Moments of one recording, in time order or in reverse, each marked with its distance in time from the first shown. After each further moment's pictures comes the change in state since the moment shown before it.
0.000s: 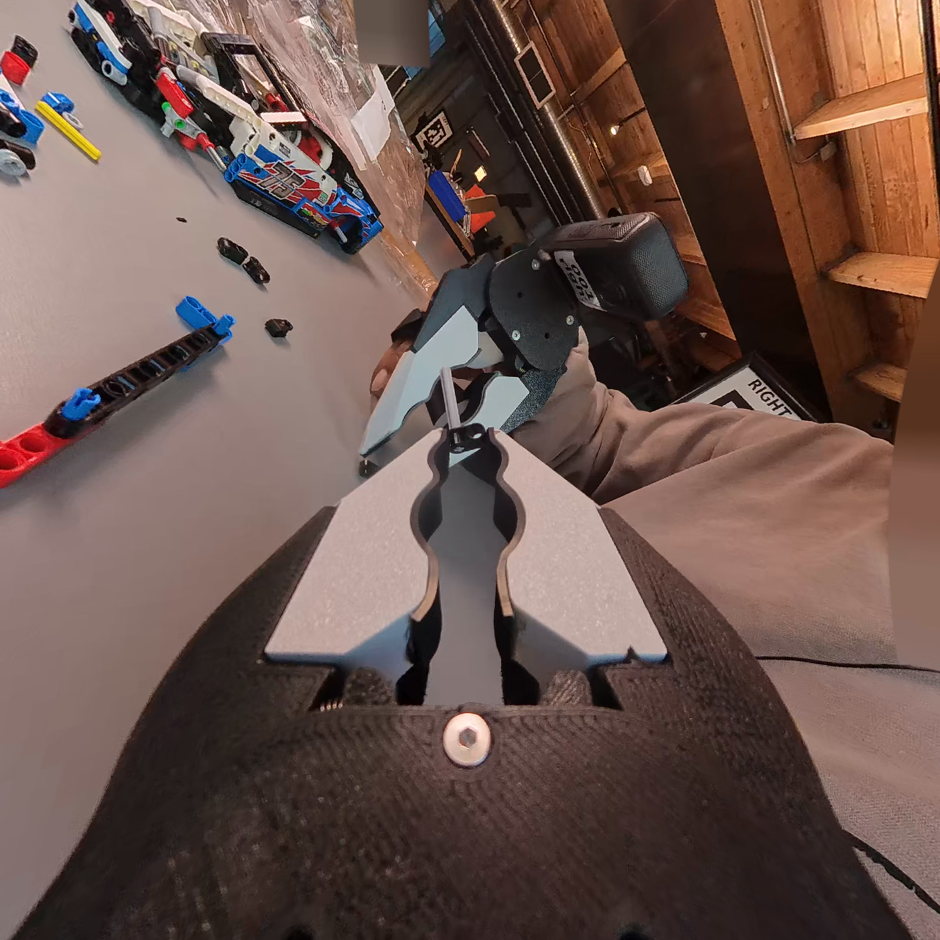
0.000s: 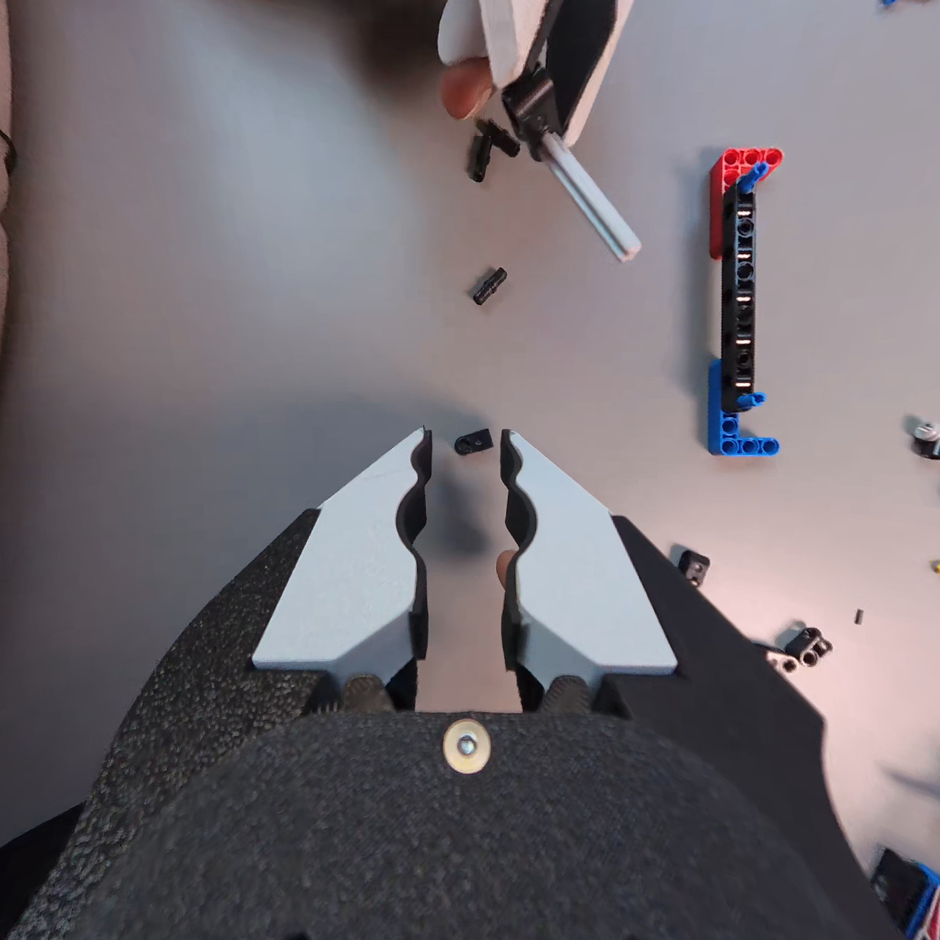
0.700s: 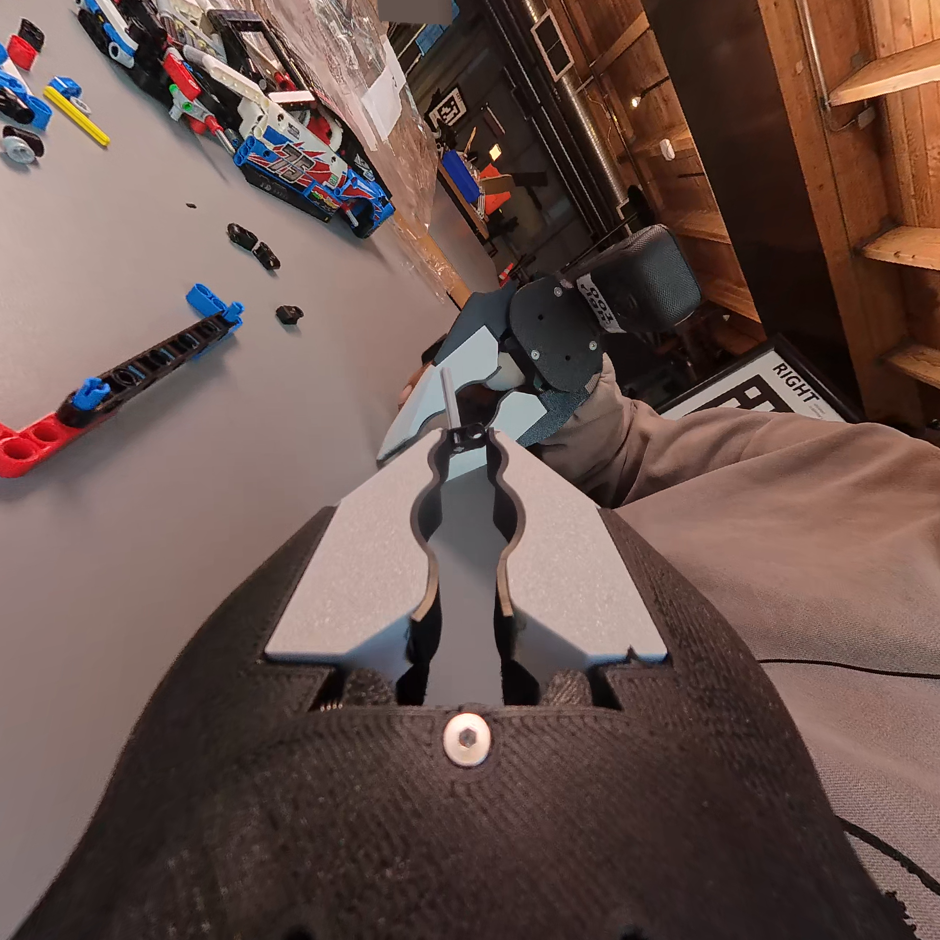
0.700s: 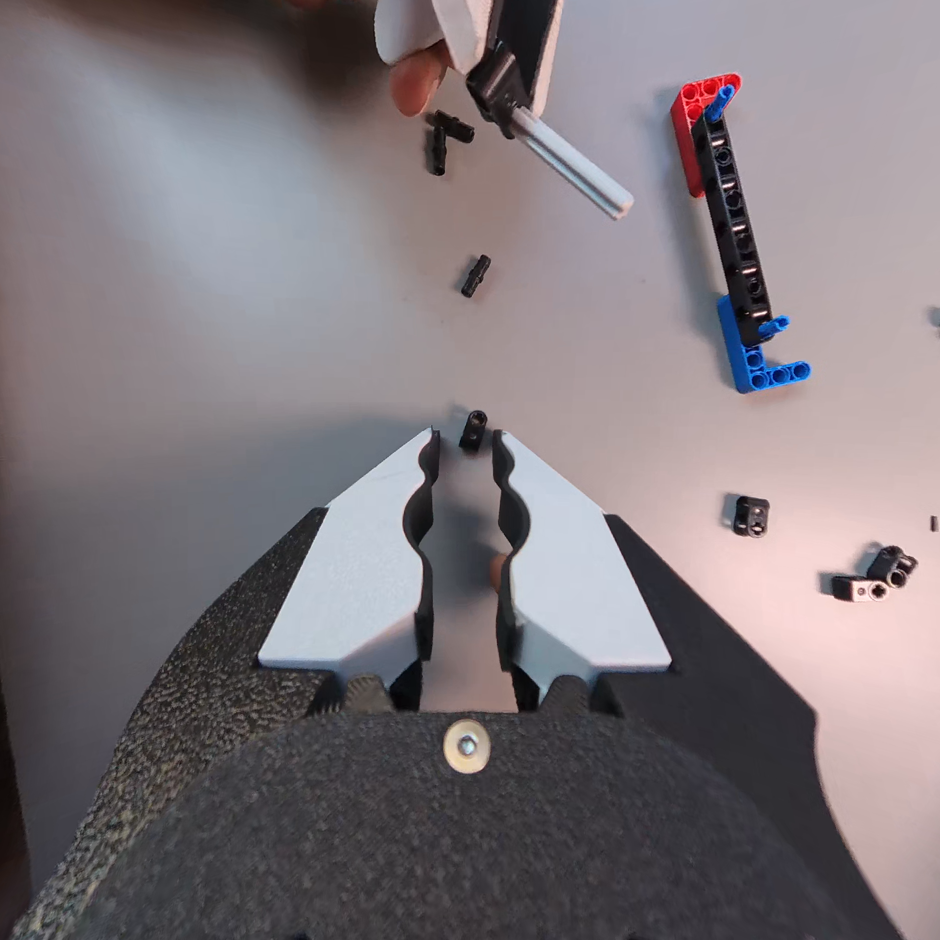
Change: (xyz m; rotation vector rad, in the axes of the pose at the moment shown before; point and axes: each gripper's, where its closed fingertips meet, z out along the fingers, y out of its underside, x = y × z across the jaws) left arm -0.004 0.005 0.000 -0.033 -0.030 0.020; right arm -0.006 0.004 0.007 0.027 0.130 0.190
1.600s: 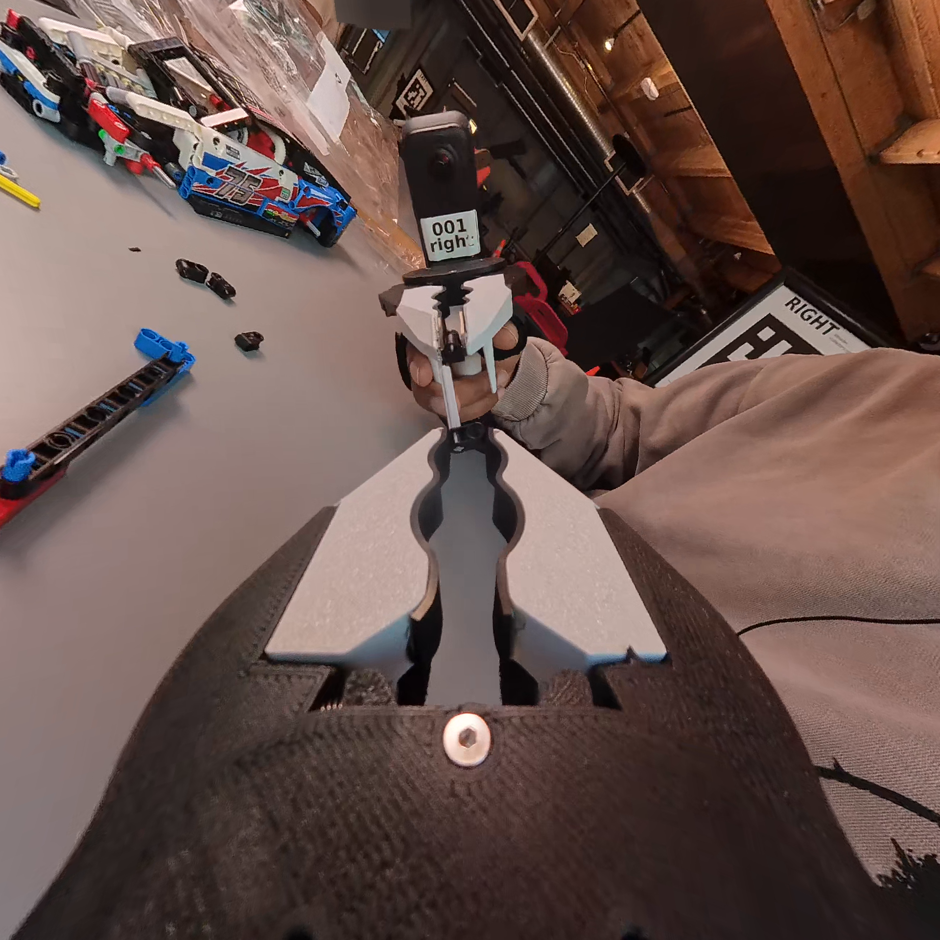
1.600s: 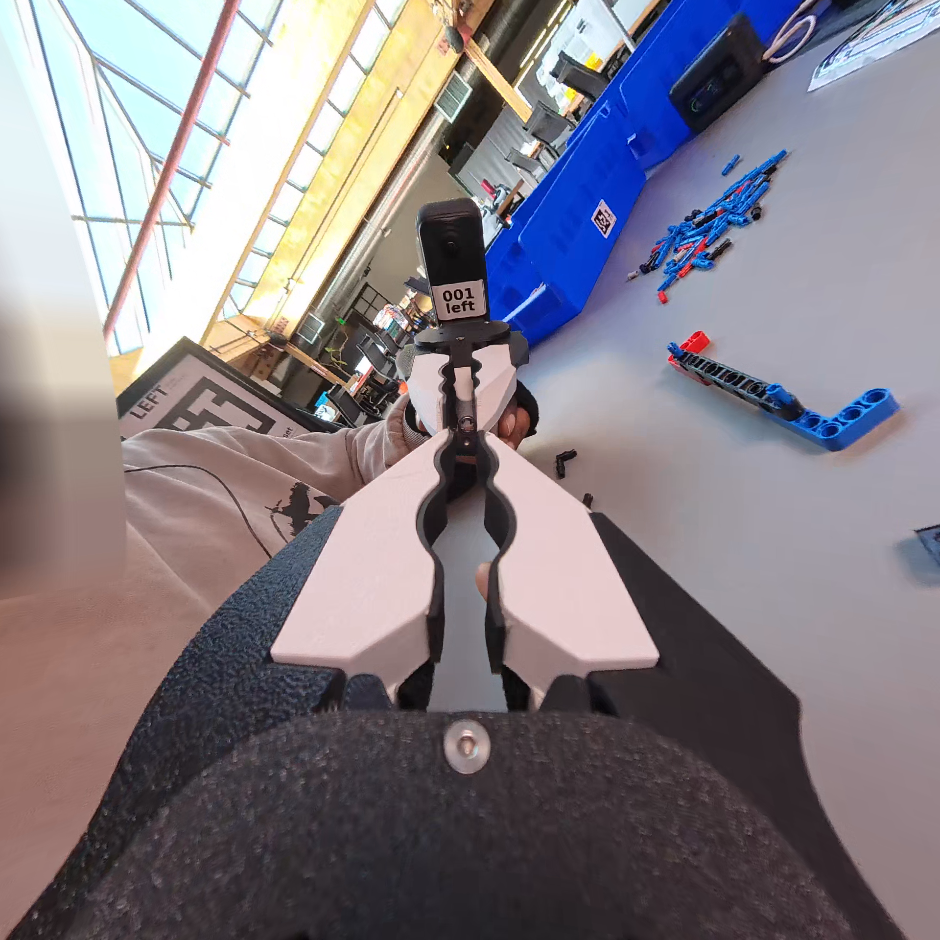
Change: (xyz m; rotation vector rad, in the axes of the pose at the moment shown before) left arm 0.018 0.004 0.005 -0.031 0.029 0.150; right arm 0.021 -0.071 -0.073 0.872 -0.551 0.721
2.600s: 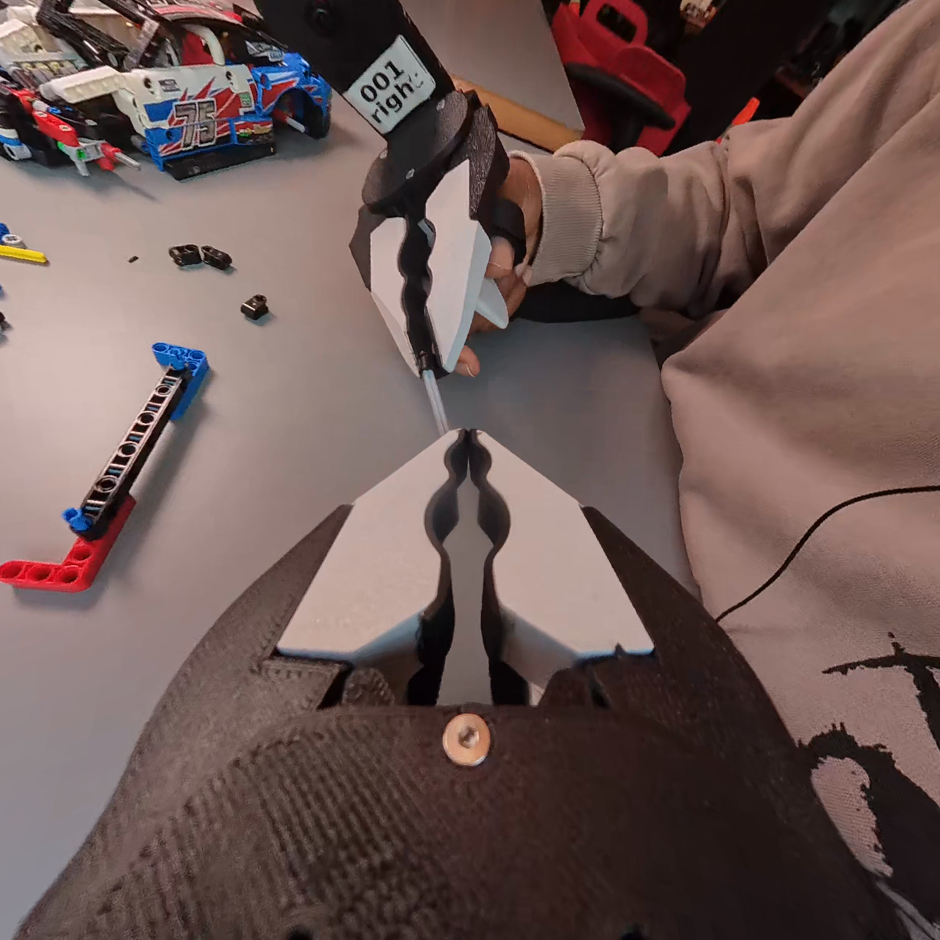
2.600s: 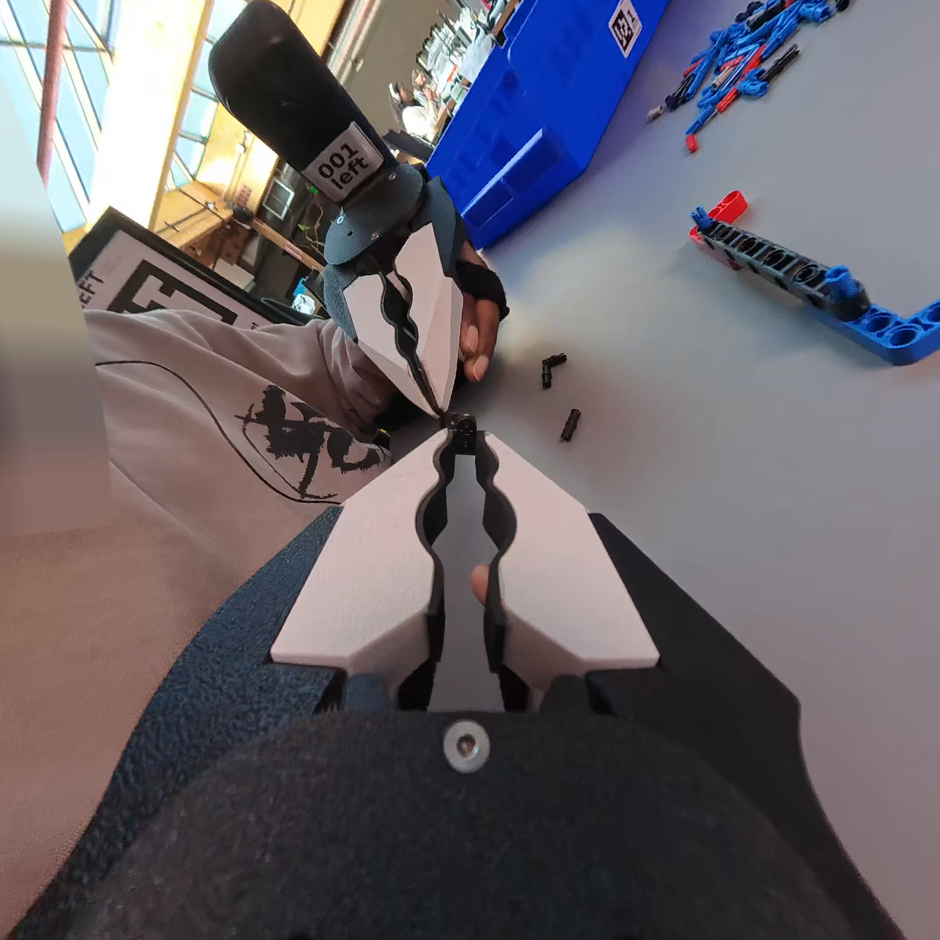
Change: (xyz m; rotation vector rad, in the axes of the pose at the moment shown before) left arm -0.004 0.038 0.003 -0.316 -0.168 0.421; right arm 0.016 0.046 0.009 -0.257 0.016 -0.005
